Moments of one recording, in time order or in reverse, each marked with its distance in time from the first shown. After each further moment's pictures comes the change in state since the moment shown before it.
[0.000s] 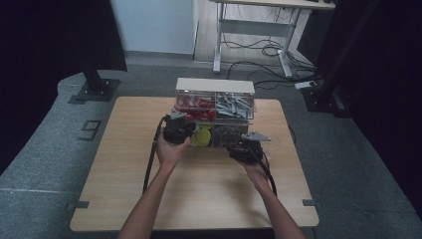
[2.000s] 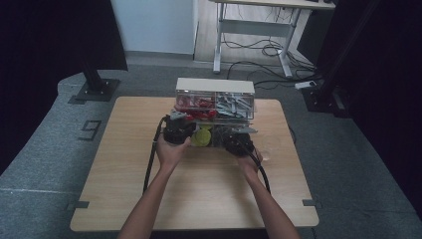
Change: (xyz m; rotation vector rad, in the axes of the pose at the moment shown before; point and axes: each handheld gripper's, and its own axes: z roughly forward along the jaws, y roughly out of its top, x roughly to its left) left arm -0.001 -0.001 0.000 -0.011 -0.005 -0.007; right arm 0.000 0.006 0.049 0.094 -0.037 -0.017
